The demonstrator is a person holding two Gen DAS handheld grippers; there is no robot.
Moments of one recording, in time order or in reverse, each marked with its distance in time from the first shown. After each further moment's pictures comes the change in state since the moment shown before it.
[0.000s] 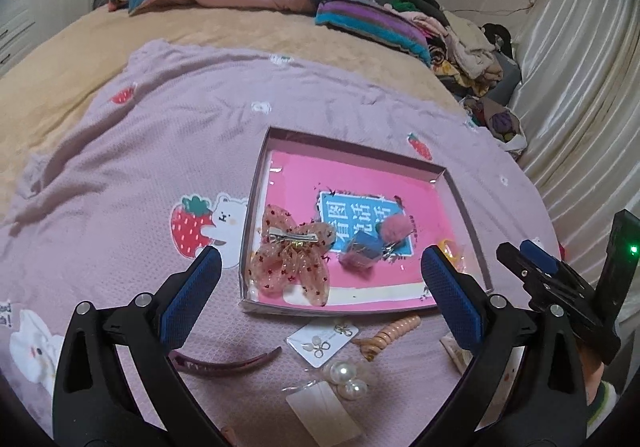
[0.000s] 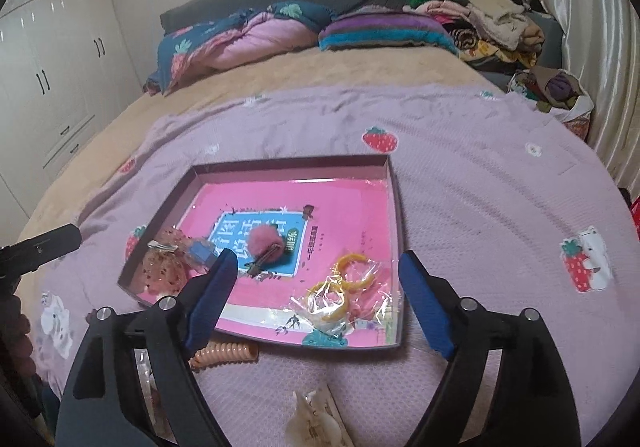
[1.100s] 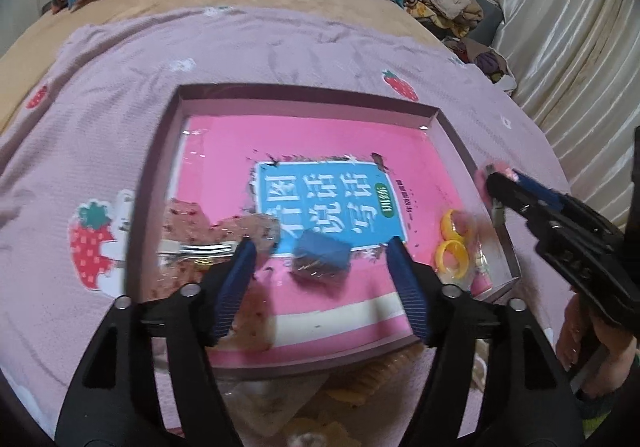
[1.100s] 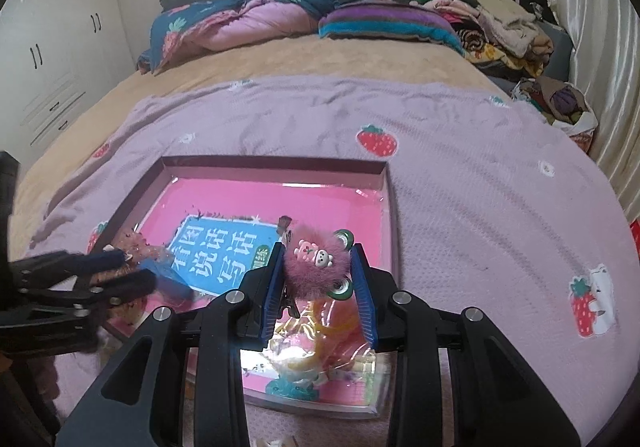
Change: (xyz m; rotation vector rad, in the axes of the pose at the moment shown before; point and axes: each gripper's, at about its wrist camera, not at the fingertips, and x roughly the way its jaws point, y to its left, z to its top) left arm 0.105 -0.037 -0.004 0.130 0.167 -0.049; right arm 0.067 -0.007 0.020 -0.075 0.065 -0.040
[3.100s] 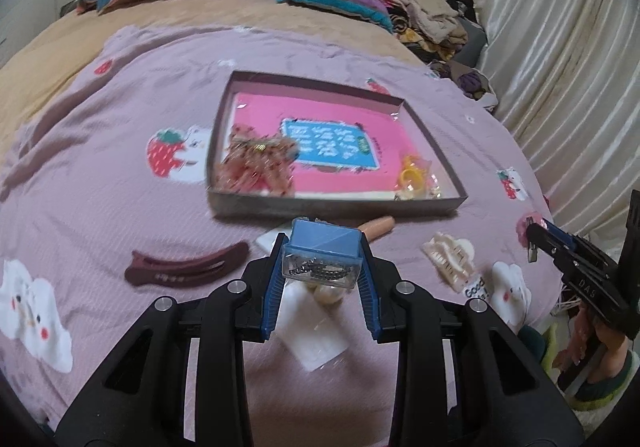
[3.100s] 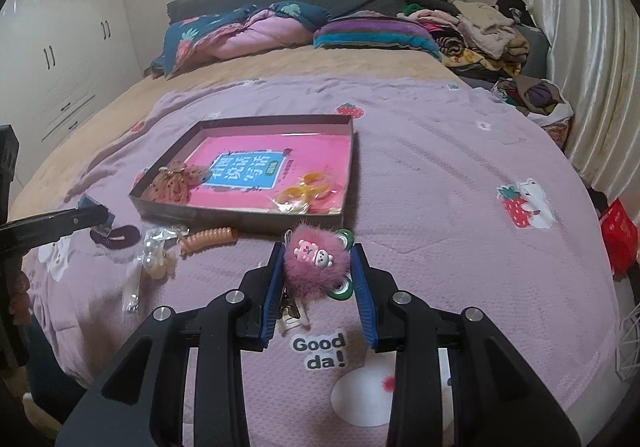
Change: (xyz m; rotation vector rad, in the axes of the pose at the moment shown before) left arm -0.107 0.003 -0.093 -0.013 -0.106 -0.030; right arm -0.147 -0.007 -0.118 0.020 -0.069 -0.017
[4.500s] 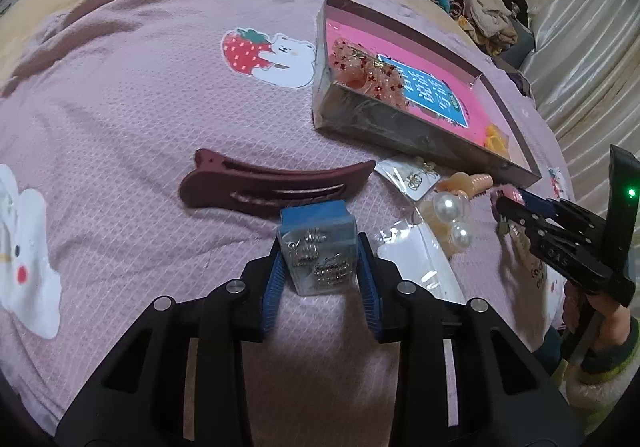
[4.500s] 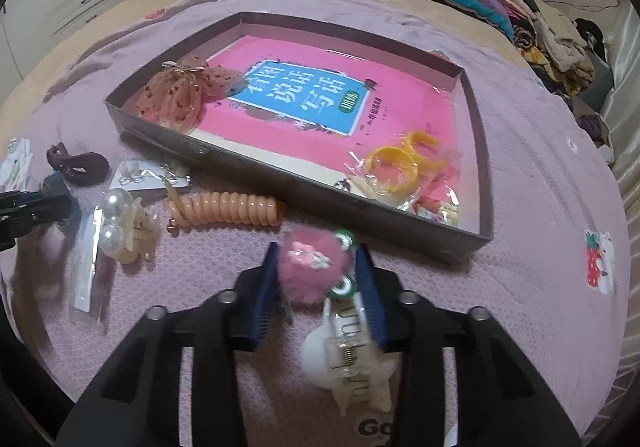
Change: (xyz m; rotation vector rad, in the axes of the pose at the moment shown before) left arm 0.030 0.088 -0.056 -0.184 0.124 0.053; right arm 0.135 0.077 0.007 -0.275 0.267 0.024
